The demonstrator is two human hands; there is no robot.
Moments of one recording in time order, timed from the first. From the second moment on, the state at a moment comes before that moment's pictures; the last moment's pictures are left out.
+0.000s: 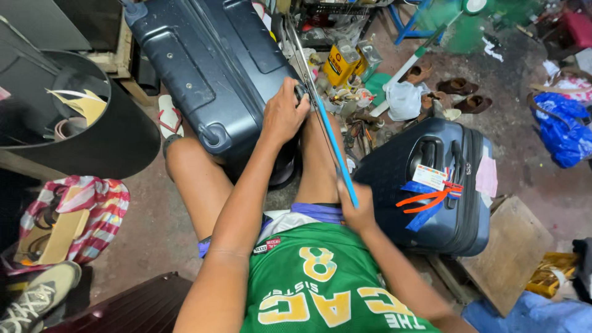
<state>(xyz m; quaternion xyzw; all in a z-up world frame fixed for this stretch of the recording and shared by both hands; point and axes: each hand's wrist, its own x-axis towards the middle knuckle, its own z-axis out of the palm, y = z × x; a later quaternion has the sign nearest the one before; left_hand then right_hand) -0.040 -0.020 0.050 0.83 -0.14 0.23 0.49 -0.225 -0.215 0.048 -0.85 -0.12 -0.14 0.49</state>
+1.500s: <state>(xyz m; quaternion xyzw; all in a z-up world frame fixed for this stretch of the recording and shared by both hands) -0.046 -0.044 0.054 0.81 -0.18 0.22 0.51 -0.259 -0.241 0.067 -0.77 0.12 0.03 0.62</state>
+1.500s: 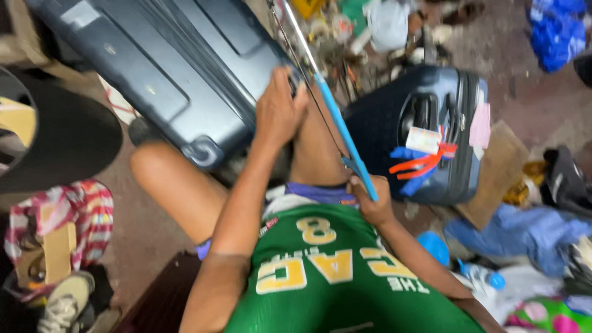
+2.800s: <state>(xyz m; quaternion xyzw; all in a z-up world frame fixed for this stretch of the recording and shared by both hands) -0.050 -0.010 0.065 0.90 -0.06 0.25 0.35 -0.174 -0.203 0.088 -0.85 -0.12 -0.04 0.52</state>
